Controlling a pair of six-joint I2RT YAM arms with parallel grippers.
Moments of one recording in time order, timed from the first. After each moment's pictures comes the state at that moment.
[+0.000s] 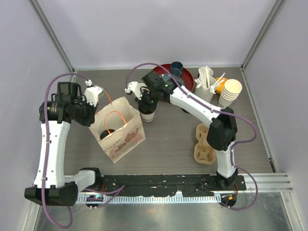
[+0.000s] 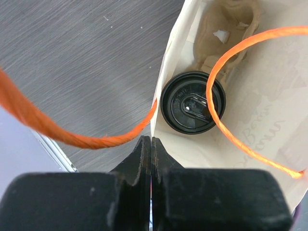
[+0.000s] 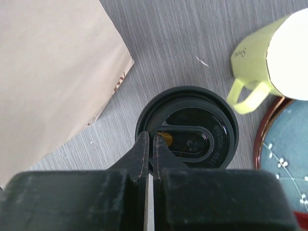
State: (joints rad) left arm -0.01 1.12 1.45 -1.35 0.22 0.45; right arm 0.79 2.02 1.92 -0.84 -0.30 -0.48
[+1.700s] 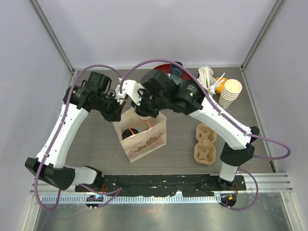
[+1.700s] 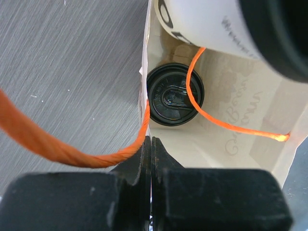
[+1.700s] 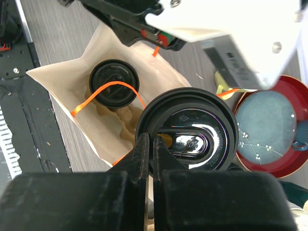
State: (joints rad) left arm -0.38 1.33 1.59 -1.35 0.37 0.42; right arm 1.08 1.78 2.31 -1.23 -0.01 -0.34
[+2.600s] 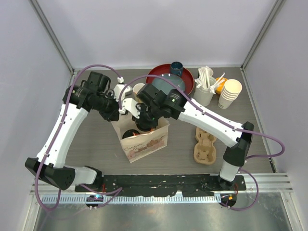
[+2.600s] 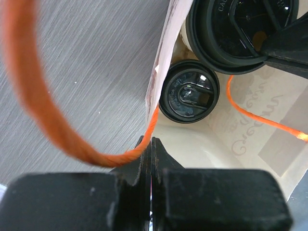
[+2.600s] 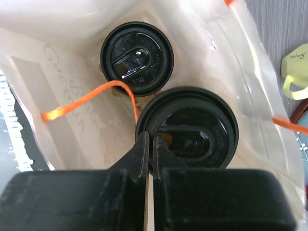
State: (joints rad) left arm -0.37 1.33 1.59 -1.35 0.33 0.41; right arm 1.03 1.76 1.91 -1.09 -0.20 -0.41
